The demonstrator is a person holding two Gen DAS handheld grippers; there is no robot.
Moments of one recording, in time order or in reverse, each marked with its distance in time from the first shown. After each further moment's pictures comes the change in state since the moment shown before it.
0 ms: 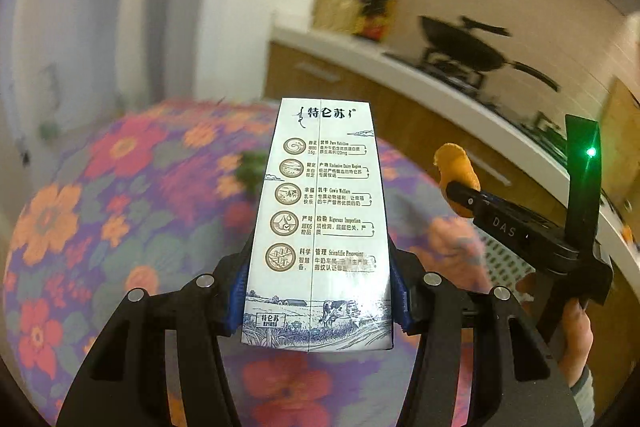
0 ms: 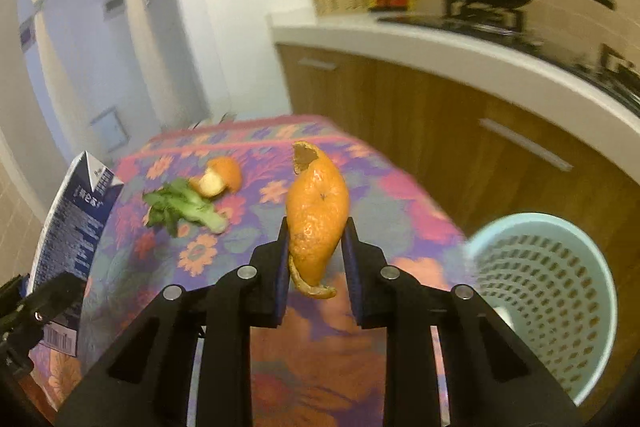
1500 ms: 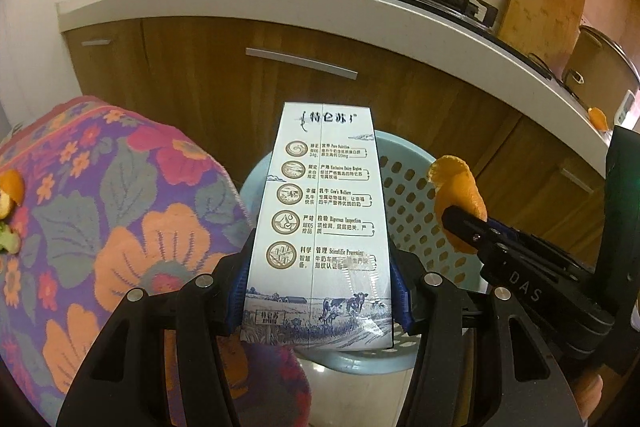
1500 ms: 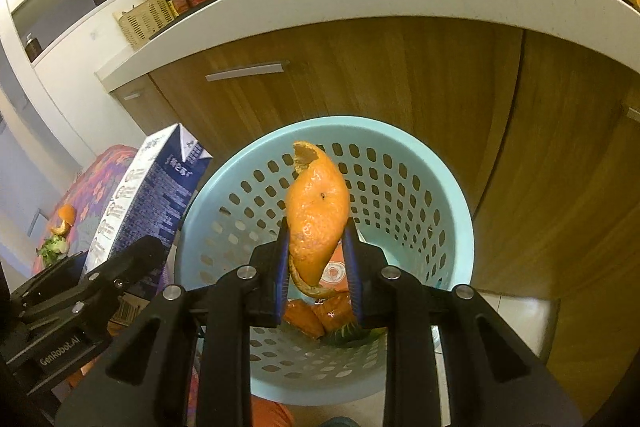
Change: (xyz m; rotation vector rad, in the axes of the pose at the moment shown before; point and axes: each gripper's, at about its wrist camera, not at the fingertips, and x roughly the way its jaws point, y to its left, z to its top) left arm 0.148 -0.240 -0.032 0.339 0.296 -0.286; right arm -0.051 -0.221 -0.080 0.441 0.075 -0.254
